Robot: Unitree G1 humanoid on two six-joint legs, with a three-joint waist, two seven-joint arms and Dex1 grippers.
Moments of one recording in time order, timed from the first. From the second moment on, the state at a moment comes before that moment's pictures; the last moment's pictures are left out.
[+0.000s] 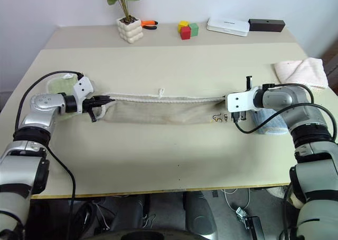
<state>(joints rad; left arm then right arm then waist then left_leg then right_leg) -0.84 0.66 -0.06 1.02 -0.03 -0.26 -1.11 -0.81 -0.86 0.28 0.80 -0.38 -0.67 0.84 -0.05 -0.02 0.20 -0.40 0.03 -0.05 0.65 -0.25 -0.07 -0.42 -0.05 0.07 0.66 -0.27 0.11</state>
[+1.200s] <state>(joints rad) -0.94 0.63 0.03 0.88 -0.06 -0.13 -0.95 -0.75 -0.66 0.04 0.54 -0.08 -0.26 0.66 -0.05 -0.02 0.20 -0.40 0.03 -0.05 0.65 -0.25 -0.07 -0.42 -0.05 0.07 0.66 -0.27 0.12</state>
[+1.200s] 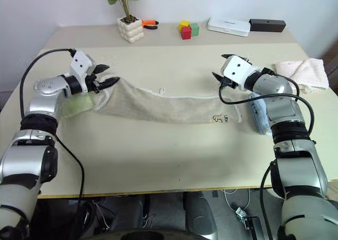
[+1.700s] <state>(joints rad) -0.74 0.75 -0.06 0.58 -0.07 0.21 -1.22 -0.68 -0.65 0.03 0.39 -0.06 -0.14 0.64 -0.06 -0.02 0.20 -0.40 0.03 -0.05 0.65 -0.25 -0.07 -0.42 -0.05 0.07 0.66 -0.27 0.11</state>
